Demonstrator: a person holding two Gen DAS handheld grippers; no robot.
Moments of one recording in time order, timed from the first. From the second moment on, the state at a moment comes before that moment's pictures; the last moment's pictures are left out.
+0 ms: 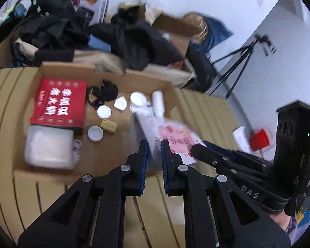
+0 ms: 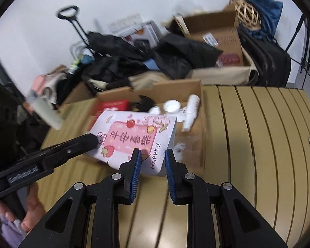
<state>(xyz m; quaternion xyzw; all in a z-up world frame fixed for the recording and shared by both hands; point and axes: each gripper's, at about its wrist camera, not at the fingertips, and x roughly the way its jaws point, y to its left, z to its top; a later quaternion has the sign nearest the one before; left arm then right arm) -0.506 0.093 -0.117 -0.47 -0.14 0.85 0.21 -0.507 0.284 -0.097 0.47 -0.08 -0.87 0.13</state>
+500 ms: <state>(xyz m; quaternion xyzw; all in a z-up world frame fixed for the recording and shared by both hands) -0.468 0.068 -0.098 -0.45 -0.03 0.88 0.12 -0.494 0.292 -0.084 0.46 -0.01 -0.88 0.08</state>
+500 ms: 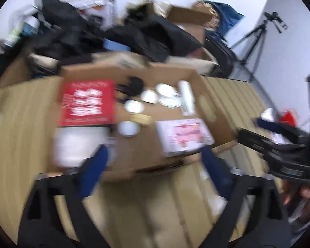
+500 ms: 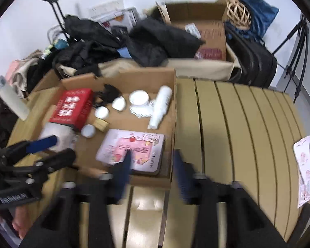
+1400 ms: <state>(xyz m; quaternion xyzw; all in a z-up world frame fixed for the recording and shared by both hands) -0.121 -0.005 -0.005 -0.35 0.02 0.94 0.00 -0.134 0.257 -0.002 0.35 -0.01 -0.93 0.10</state>
